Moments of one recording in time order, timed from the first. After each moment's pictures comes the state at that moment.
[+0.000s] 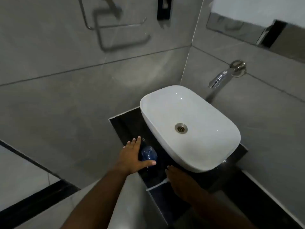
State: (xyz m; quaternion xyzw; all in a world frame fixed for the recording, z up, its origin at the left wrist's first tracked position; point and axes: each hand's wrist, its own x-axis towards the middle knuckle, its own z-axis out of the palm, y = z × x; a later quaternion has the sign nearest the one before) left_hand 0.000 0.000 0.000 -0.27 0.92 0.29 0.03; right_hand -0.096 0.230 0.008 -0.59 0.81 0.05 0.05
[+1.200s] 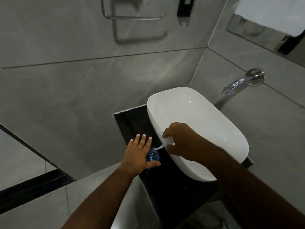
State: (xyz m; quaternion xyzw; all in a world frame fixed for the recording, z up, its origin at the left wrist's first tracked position) left_hand -0.016 0.000 -0.021 -0.19 0.97 0.14 0.00; right_hand -0.124 0.129 0.193 -0.52 0.83 -0.04 0.19
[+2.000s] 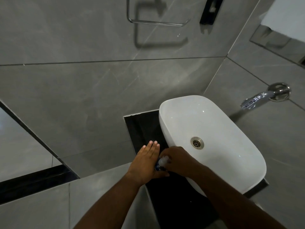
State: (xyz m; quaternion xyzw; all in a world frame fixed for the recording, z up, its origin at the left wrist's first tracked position) left_hand -0.015 0.004 -0.023 -0.18 0.96 0.21 -0.04; right_hand -0.131 0.103 0.097 -0.52 0.81 -0.08 0.27
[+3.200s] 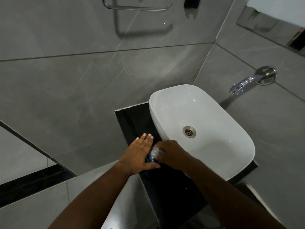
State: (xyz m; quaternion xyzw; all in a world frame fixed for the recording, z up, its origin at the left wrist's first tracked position) left_hand -0.014 -0.010 -0.025 -0.12 0.97 0.19 -0.03; right_hand -0.138 0.115 0.070 -0.50 0.81 -0.14 0.26
